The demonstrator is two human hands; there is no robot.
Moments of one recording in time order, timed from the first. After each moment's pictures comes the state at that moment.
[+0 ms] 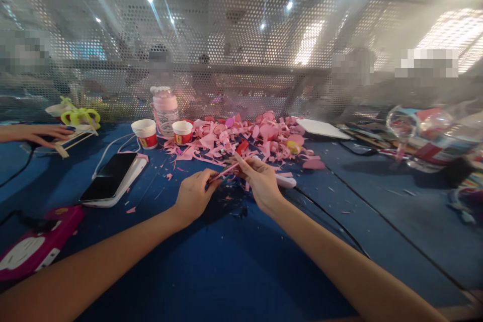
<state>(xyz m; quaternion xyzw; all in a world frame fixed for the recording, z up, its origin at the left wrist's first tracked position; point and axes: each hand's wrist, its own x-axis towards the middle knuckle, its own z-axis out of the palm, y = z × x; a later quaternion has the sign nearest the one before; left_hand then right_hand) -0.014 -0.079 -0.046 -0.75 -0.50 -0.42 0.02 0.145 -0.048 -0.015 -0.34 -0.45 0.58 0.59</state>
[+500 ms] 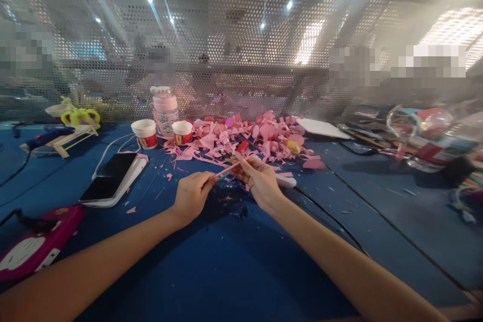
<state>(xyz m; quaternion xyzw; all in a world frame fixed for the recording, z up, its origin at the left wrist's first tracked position) -0.017 -0.080 -0.045 -0.75 -0.48 -0.45 0.03 0.147 -0.045 -0.016 -0.31 -0.41 0.63 0.58</state>
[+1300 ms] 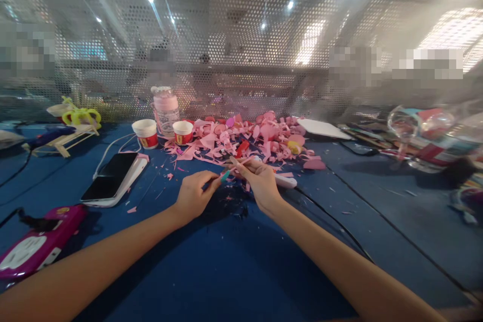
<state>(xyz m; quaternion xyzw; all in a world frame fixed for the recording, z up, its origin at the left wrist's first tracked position) -0.015 -0.080 -0.037 -0.77 -0.46 -0.45 -0.04 0.145 -0.049 -0.018 -0.34 -0.52 0.56 0.55</state>
